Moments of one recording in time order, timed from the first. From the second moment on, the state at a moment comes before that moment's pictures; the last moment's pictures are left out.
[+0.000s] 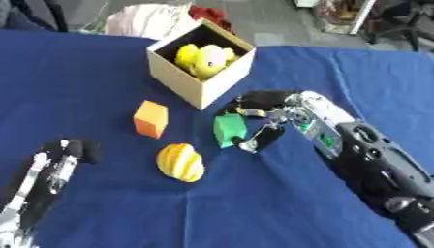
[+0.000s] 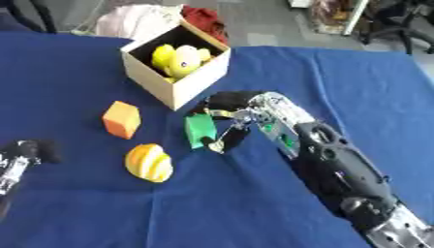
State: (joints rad) left arm -0.13 0.18 -0.08 -1.82 -0.14 -0.07 -0.18; right arm -0.84 -0.36 0.43 -1.17 0.82 -0.37 0.51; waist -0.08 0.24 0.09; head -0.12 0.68
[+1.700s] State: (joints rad) left arm -0.17 0.18 -0.10 -1.83 -0.13 -0.07 -0.21; right arm -1.04 -0.17 0.05 -0.87 1.20 -0.17 0.07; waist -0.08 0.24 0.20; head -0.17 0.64
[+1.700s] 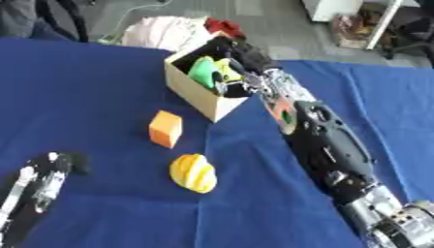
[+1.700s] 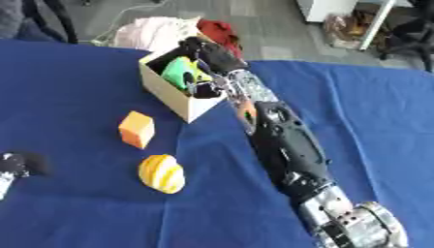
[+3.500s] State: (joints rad) left arm -0.13 0.19 -0.05 -1.83 -0.15 -0.06 -0.16; right arm -0.86 -0.39 0.51 -1.37 0.74 -0.42 0.70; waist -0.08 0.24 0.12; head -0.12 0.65
